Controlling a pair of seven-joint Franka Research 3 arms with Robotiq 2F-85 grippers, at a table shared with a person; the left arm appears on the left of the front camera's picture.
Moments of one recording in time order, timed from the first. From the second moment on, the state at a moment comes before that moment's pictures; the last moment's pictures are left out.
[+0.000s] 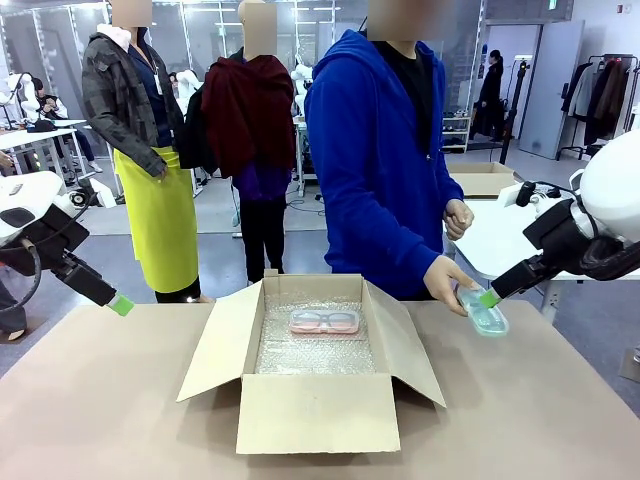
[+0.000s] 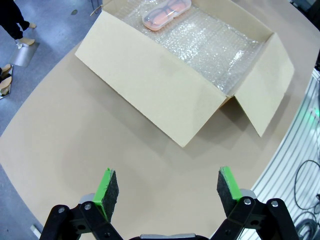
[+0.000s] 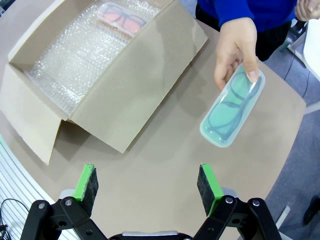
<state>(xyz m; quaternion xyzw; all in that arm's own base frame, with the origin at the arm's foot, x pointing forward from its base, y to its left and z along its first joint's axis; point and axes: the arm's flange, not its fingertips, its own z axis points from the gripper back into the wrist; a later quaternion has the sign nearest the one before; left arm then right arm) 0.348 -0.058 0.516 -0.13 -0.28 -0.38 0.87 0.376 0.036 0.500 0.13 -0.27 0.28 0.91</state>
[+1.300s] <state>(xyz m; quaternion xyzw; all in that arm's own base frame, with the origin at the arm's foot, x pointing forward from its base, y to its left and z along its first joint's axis) 0.348 -0.058 0.516 -0.13 -0.28 -0.38 0.87 0.376 0.036 0.500 0.13 -0.27 0.28 0.91</state>
